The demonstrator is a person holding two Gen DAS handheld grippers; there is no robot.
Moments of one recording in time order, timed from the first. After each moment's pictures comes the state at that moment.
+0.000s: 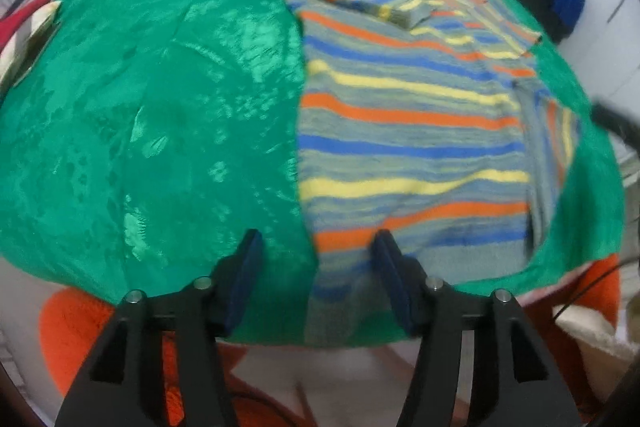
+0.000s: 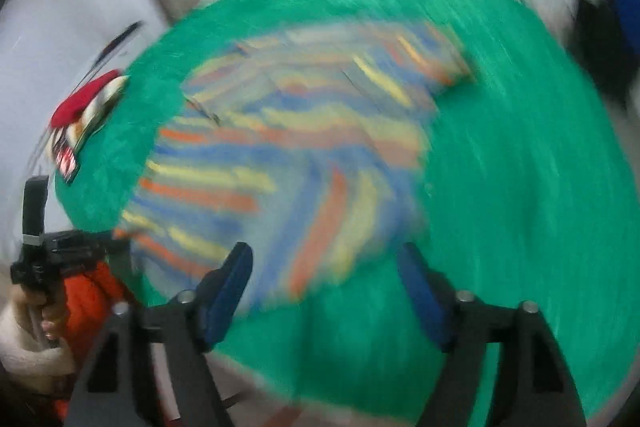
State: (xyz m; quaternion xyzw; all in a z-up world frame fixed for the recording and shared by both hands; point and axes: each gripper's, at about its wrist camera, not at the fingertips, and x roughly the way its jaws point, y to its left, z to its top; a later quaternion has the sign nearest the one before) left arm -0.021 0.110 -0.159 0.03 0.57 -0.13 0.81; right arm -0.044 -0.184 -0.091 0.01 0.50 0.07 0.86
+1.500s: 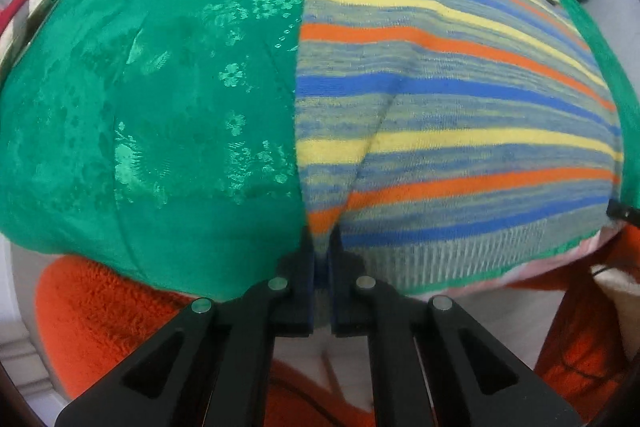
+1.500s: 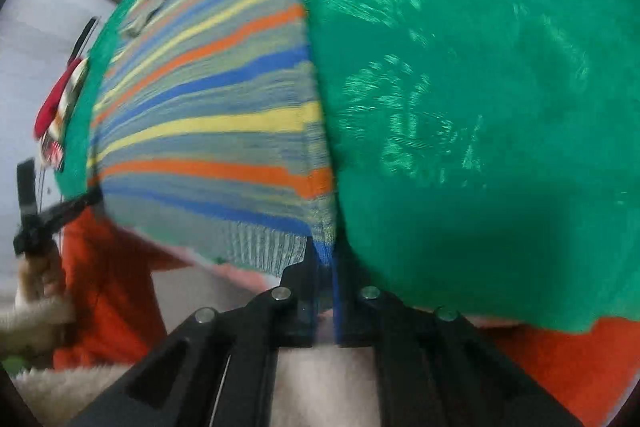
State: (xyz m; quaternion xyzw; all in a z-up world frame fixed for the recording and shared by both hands) left arm -0.024 0.094 -0.186 0.08 0.62 -0.11 0.78; right arm -0.158 -0.275 -0.201 0.20 0.64 0.02 0.74
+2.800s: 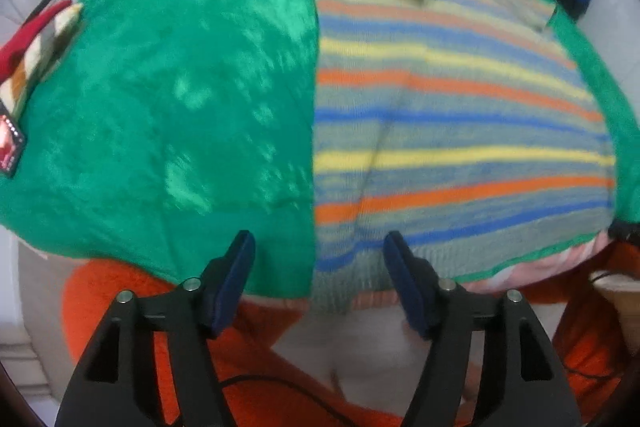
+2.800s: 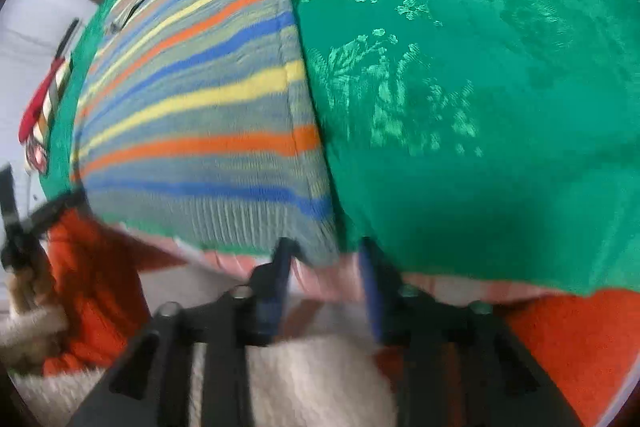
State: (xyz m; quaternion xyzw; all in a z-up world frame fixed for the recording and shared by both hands) left arm -0.069 0.086 -0.145 0.08 0.55 -0.10 0.83; right arm -0.178 -0.268 -0.182 0.16 0.66 -0.01 0.74
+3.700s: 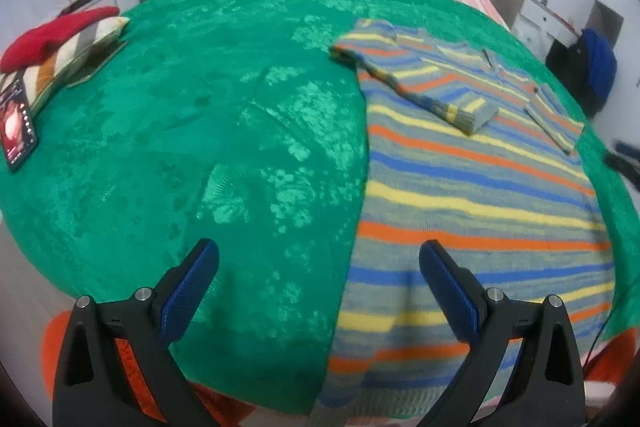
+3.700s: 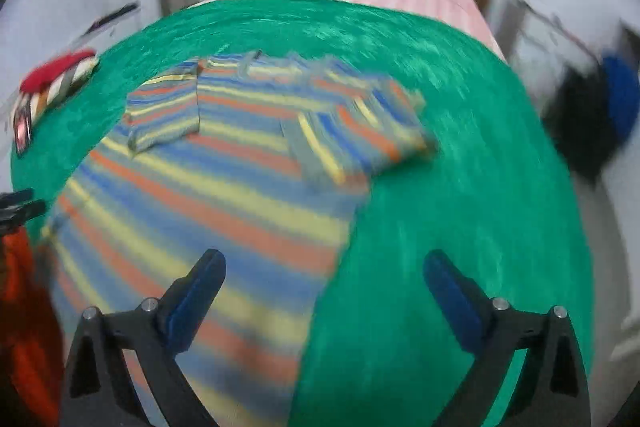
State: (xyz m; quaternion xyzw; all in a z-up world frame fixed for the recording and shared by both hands) left arm -0.021 0.111 -0.149 -0.02 0.45 -0.05 0.89; right arm 0.024 -0.250 -0.102 -0.08 0.46 0.04 0.88
